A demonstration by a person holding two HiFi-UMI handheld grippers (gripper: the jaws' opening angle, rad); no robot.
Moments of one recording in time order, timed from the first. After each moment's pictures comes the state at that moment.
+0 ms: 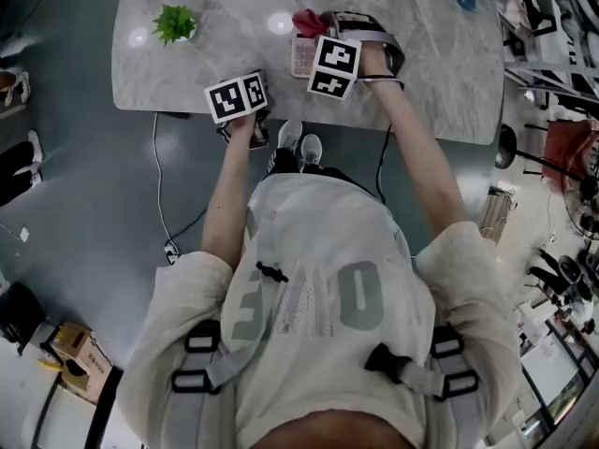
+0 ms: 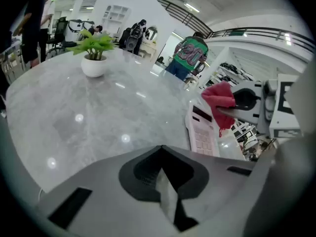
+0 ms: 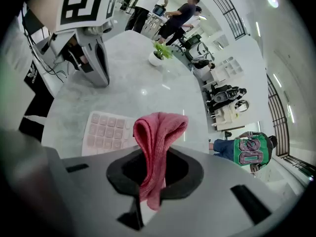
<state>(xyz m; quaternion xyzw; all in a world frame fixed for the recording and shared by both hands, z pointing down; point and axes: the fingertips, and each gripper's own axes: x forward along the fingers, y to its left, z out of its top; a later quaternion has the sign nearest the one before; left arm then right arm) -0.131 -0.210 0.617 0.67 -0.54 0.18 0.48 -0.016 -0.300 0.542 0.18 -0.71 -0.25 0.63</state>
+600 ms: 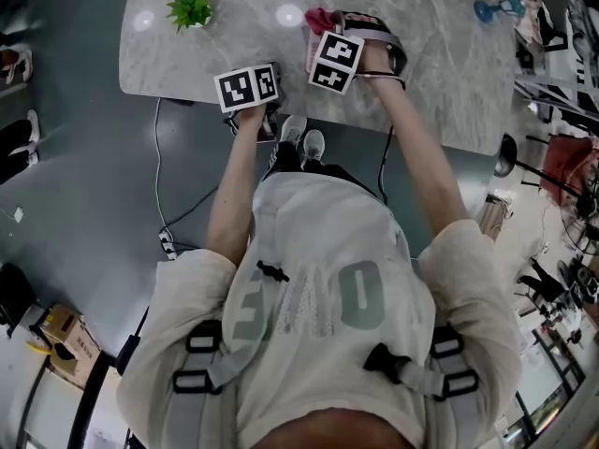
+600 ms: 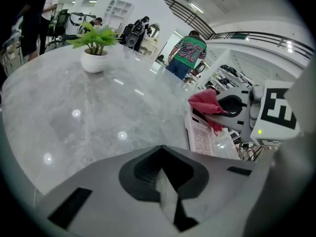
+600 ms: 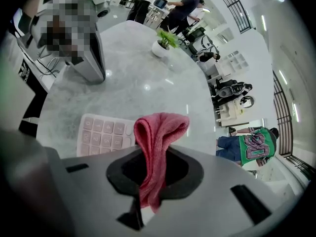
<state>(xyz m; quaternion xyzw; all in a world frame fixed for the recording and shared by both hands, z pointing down) -0.133 -0.213 0.619 0.67 -0.52 0.16 0.50 -0.032 -0.307 0.576 0.18 -0.70 -0.23 0.66</state>
